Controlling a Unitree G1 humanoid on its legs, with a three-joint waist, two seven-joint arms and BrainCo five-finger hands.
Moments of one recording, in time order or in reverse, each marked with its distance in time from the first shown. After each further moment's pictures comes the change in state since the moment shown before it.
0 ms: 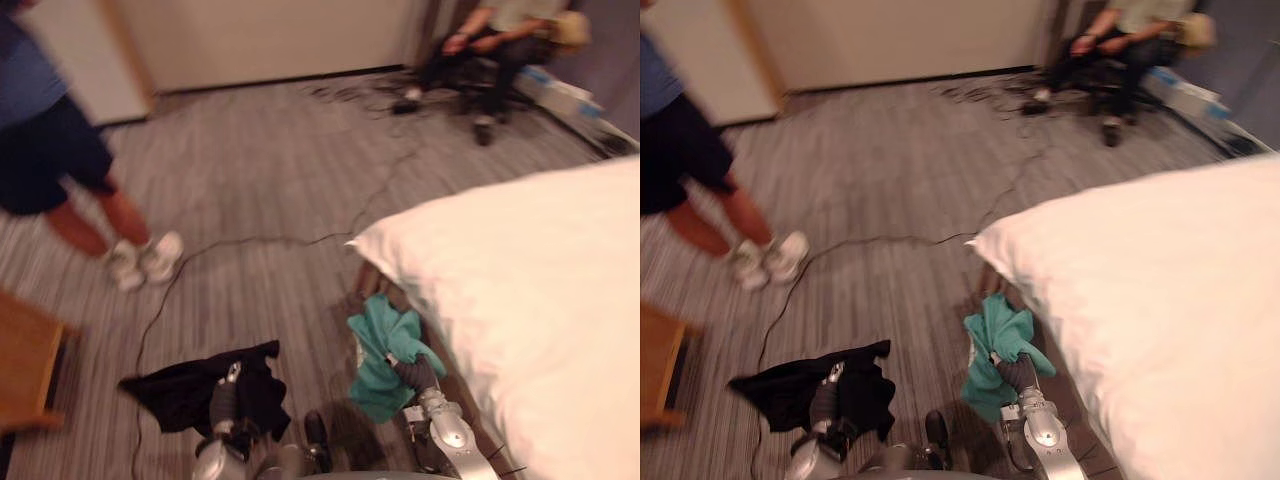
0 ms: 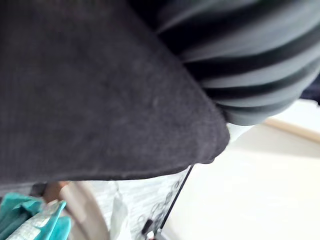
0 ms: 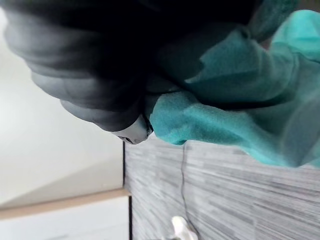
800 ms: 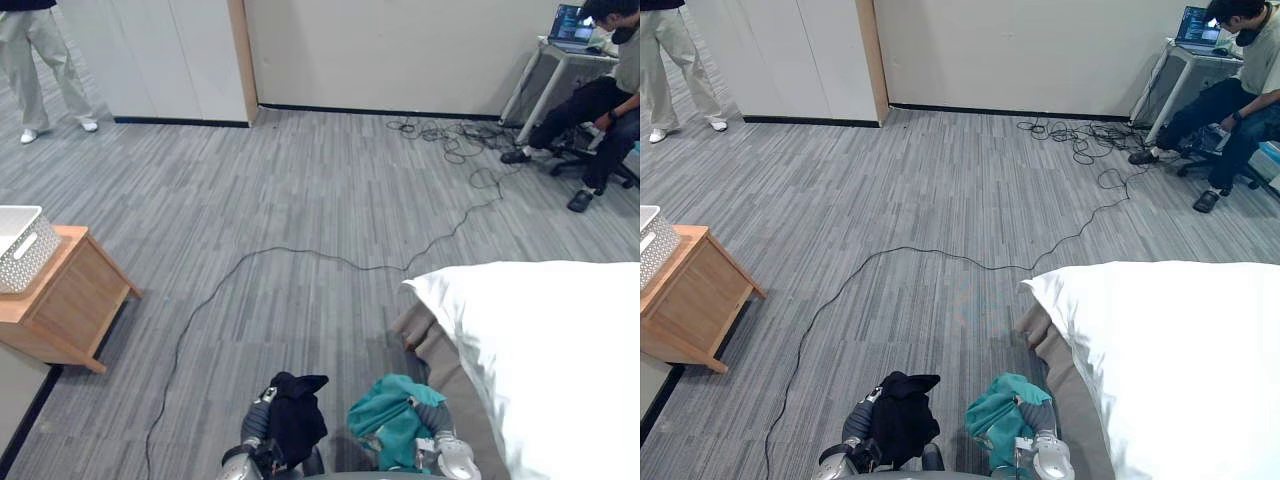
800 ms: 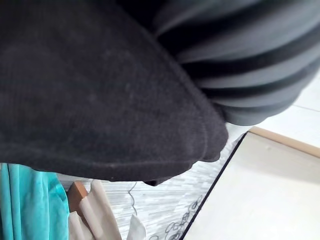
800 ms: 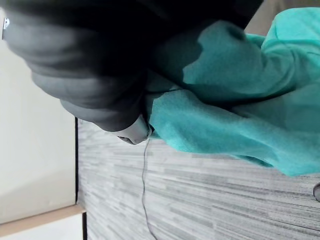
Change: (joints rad) left arm -0.020 -0.025 -0.100 0.252 0.099 0.048 -0.052; right arm 0.001 0.077 -0.187 0.358 0.061 0.040 -0.023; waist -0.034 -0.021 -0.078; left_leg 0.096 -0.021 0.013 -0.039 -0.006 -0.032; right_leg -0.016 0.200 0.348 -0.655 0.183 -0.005
